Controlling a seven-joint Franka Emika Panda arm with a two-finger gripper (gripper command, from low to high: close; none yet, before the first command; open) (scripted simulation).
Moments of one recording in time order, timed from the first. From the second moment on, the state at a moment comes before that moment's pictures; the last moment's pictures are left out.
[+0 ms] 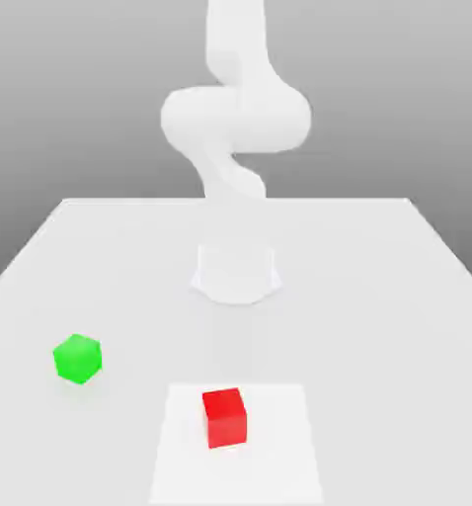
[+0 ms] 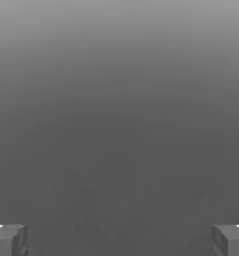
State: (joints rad) arm 0.00 -0.71 0.00 -2.35 -0.02 2.35 0.79
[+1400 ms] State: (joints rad) arm -0.09 0.02 -0.05 -2.76 -0.01 2.77 0.59
